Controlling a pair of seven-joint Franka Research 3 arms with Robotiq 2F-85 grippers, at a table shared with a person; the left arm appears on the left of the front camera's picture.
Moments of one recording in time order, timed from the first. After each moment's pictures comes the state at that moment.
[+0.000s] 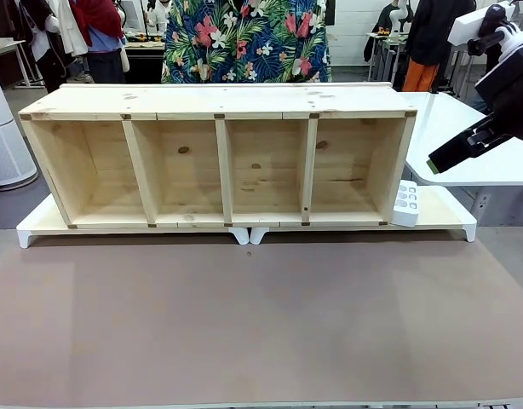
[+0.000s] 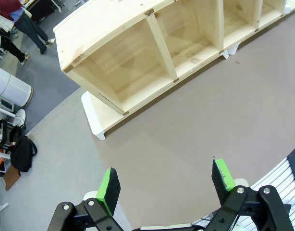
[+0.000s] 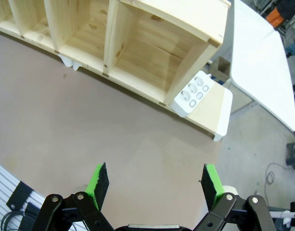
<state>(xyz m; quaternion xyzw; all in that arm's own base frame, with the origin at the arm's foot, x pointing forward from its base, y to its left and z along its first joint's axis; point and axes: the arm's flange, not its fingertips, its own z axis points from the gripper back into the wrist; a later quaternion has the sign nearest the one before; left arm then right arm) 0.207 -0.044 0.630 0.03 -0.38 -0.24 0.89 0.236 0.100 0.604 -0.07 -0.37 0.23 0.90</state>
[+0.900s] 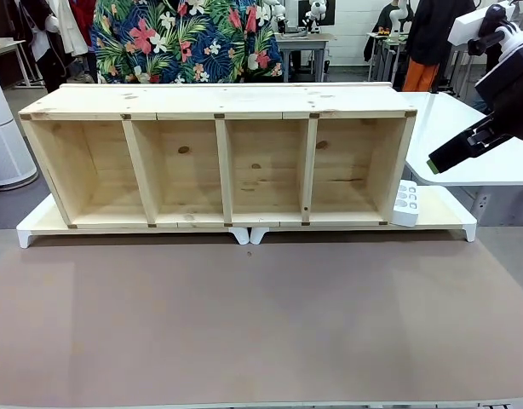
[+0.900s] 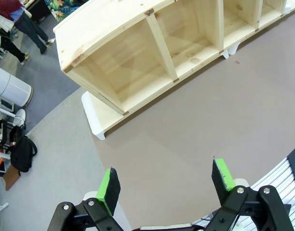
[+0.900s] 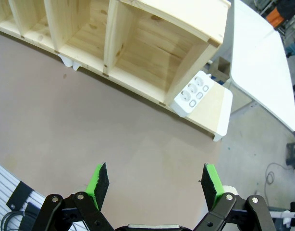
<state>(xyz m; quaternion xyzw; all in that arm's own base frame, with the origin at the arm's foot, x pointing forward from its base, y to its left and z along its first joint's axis) 0.207 -0.044 0.630 0.03 -0.38 -0.24 0.89 0.236 0.100 0.604 -0.07 -0.37 0.23 0.90</state>
